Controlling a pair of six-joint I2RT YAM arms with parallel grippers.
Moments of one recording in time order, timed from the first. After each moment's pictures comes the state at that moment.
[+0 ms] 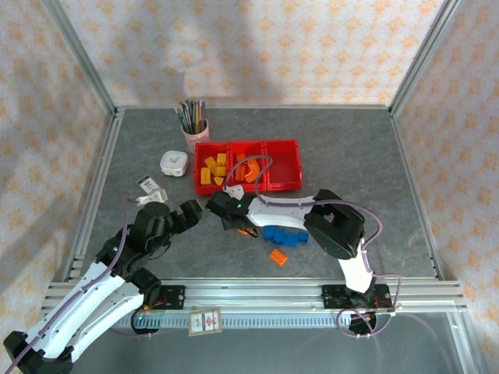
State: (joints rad) left arm -0.53 0.55 0.54 -0.65 -0.19 -0.94; right arm 1.07 2.01 1.36 -0.60 0.34 0.74
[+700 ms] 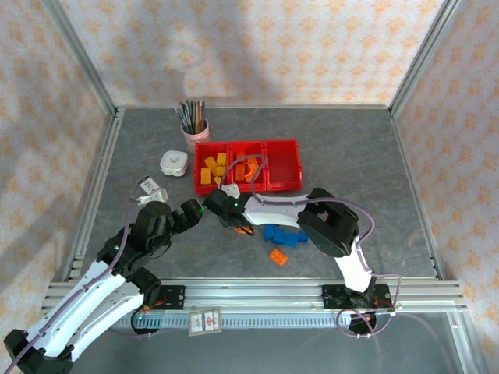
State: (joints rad) left arm -0.53 0.57 0.54 -0.65 -0.19 -0.94; right arm 1.06 2.05 1.39 -0.56 0.33 0.70
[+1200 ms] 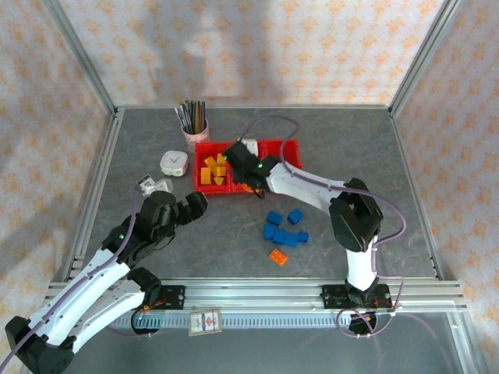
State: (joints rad) left arm -0.53 0.70 0.63 -0.60 -0.19 -0.90; right arm 0.82 1.92 1.56 -0.56 0.34 0.64
